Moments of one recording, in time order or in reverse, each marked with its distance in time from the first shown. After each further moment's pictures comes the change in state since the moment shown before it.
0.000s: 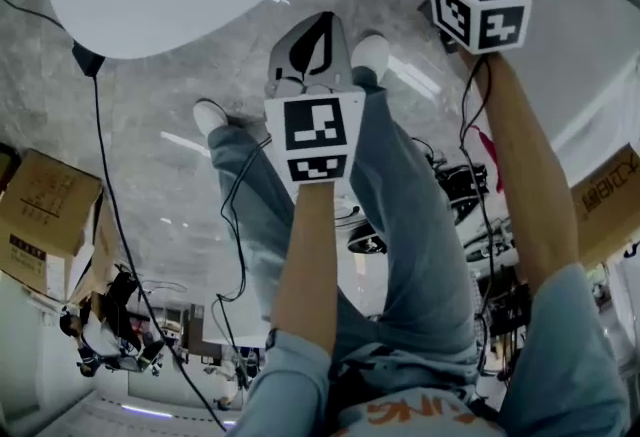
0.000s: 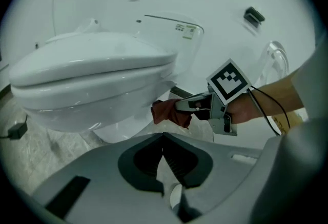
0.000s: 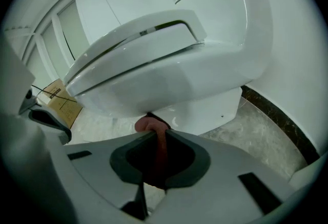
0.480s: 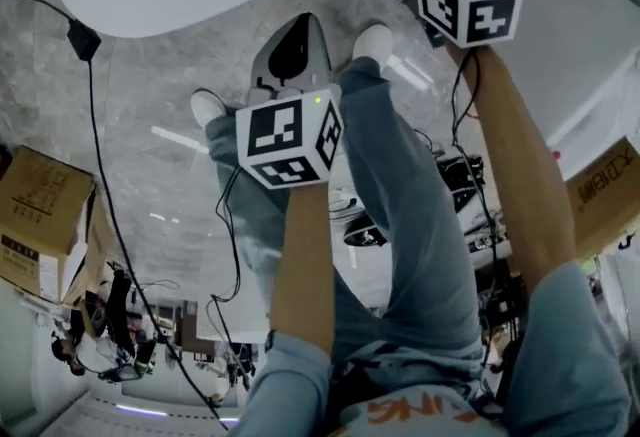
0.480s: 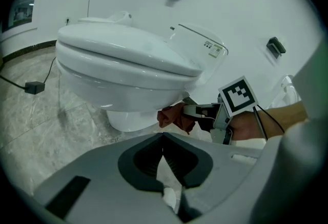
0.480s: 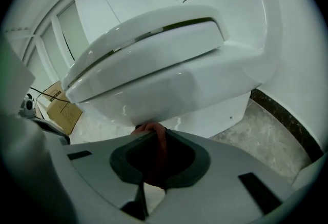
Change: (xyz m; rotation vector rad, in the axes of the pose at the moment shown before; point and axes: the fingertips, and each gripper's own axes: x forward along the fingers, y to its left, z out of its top) left arm -0.028 0.034 -0.017 -0.264 -0.054 0.031; right arm 0.013 0.037 0.009 0.003 -0.006 0.022
